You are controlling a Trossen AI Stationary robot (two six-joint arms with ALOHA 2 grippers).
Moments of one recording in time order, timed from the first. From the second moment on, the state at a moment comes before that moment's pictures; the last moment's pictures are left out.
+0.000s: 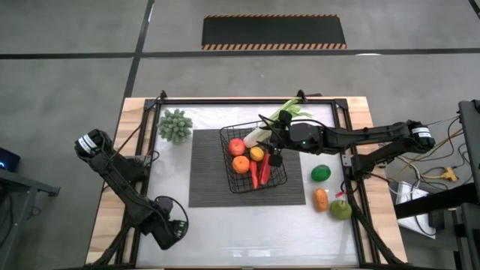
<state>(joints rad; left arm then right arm) -0.88 1.51 1.02 -0.95 0.15 -2.25 -0.01 1.31 0.99 -0.09 0.33 -0.24</state>
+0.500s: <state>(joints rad) -0.88 1.59 0.99 -0.83 0.17 -2.25 -0.01 1.31 0.98 -0.10 0.33 -0.26</state>
